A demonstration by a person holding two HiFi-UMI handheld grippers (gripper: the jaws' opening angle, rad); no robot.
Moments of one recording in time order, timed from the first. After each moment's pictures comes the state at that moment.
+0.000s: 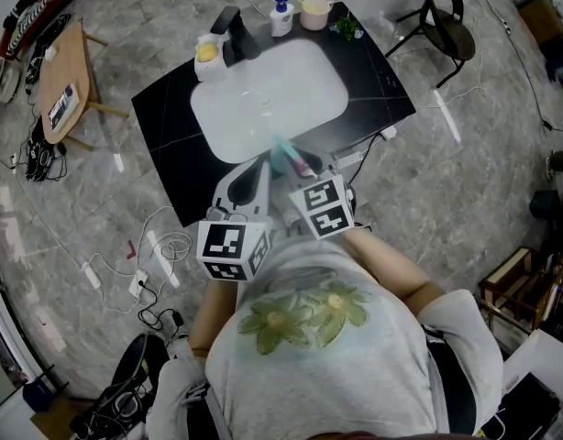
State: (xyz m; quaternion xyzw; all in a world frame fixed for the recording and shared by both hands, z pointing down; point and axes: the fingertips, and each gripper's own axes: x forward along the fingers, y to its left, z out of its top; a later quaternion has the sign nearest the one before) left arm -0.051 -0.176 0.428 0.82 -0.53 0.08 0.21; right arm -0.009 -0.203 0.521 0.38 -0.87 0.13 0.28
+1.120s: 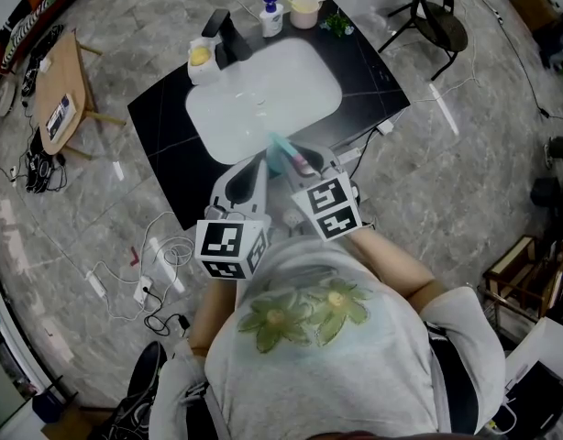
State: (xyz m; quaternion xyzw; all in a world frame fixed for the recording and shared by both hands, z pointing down) left arm -0.048 -0.175 0.423 0.83 -0.51 0.09 0.20; right arm -0.007 -0.200 0.485 0.38 -0.88 0.12 0.25
